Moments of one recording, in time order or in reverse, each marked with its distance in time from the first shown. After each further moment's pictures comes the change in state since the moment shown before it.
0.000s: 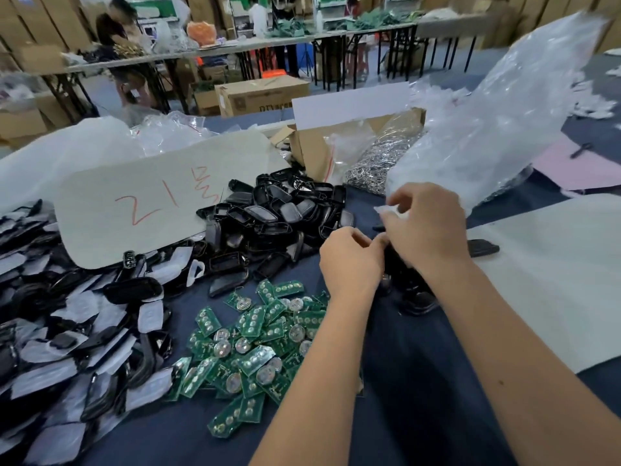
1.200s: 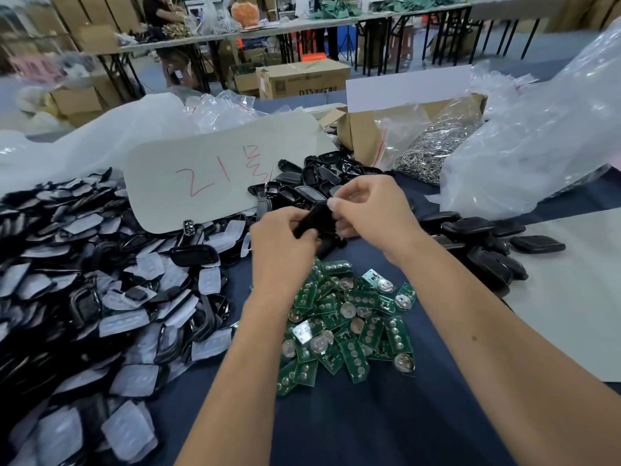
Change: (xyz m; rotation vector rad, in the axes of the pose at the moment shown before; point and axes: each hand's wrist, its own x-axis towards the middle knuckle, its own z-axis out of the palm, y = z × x) left_hand 0.009 -0.060 -0.149 0.013 0.159 0.200; right_hand -0.021 -0.093 0.063 0.707 -0.483 0.122
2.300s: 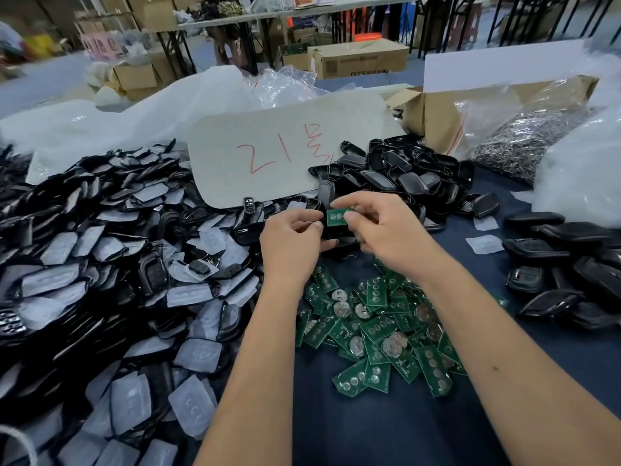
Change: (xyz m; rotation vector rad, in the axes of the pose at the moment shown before) left_hand 0.013 -0.062 -0.048 -0.377 0.107 -0.318; right_hand 0.001 0.026 0.078 -0.074 -0.331 -0.222
